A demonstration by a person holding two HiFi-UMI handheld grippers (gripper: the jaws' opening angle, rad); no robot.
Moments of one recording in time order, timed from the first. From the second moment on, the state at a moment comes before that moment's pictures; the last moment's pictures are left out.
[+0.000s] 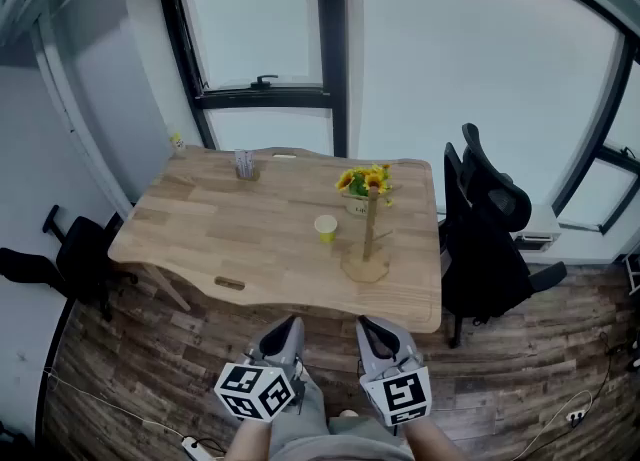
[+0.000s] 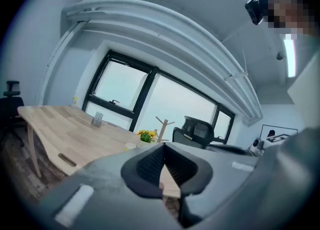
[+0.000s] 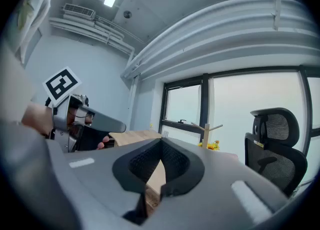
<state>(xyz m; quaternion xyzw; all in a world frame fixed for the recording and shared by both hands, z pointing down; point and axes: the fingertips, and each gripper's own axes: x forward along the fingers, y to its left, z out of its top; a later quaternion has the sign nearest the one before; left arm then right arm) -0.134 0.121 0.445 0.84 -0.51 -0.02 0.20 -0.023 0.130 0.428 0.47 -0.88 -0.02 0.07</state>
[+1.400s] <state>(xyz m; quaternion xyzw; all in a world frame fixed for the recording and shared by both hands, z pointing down) -0.114 0.012 0.475 0.83 -0.48 -0.02 0.27 0.013 0.078 0.459 0.48 -0.87 0.01 0.09</state>
